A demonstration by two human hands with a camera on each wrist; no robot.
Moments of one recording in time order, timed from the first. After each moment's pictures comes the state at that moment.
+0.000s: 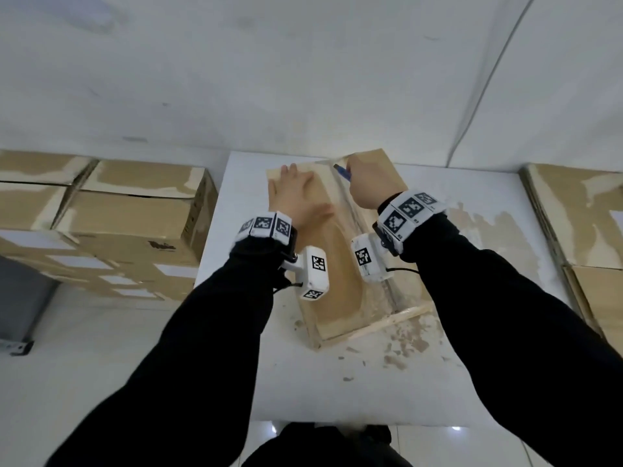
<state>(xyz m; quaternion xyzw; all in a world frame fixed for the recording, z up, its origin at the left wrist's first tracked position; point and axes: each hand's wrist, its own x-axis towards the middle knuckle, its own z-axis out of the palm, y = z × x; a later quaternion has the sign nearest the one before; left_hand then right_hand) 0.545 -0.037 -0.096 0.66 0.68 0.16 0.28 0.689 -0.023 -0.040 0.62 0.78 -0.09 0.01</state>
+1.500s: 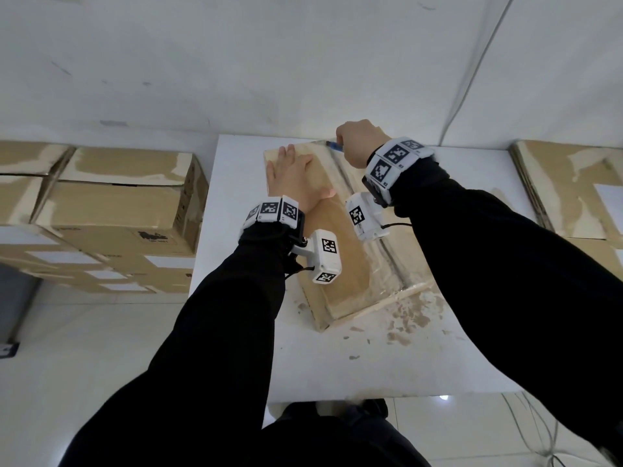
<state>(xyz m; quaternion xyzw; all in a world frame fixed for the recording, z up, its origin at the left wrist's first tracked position) 0.545 -0.036 -0.113 0.67 0.68 0.16 0.24 0.659 -0.008 -0.022 0.63 0.76 -0.08 0.11</state>
